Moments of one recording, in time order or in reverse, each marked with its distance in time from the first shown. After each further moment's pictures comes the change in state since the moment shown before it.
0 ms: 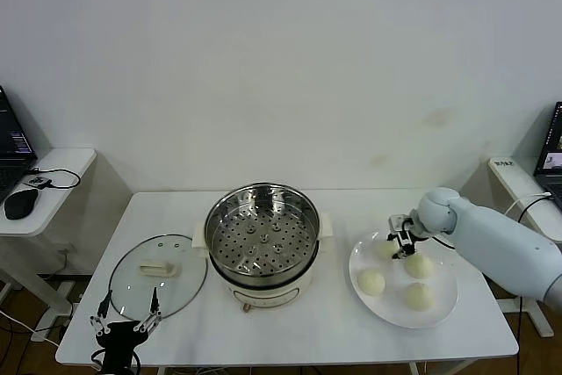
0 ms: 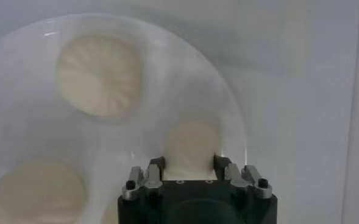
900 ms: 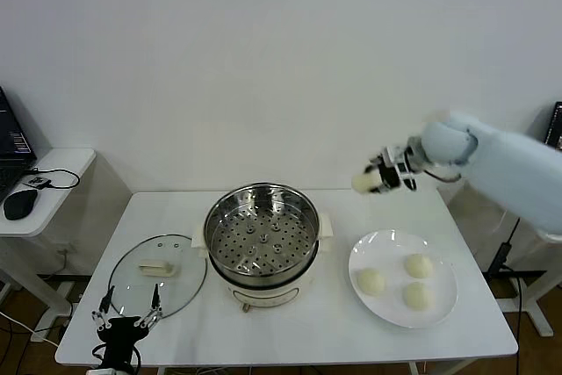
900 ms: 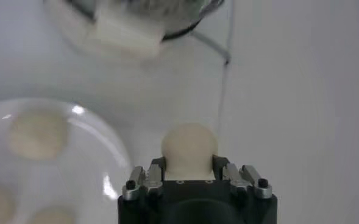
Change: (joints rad) left arm -0.025 0.033 -0.005 0.010 -0.037 0.011 0.006; right arm 0.603 0.089 -0.323 0.194 0.341 0.045 0.051
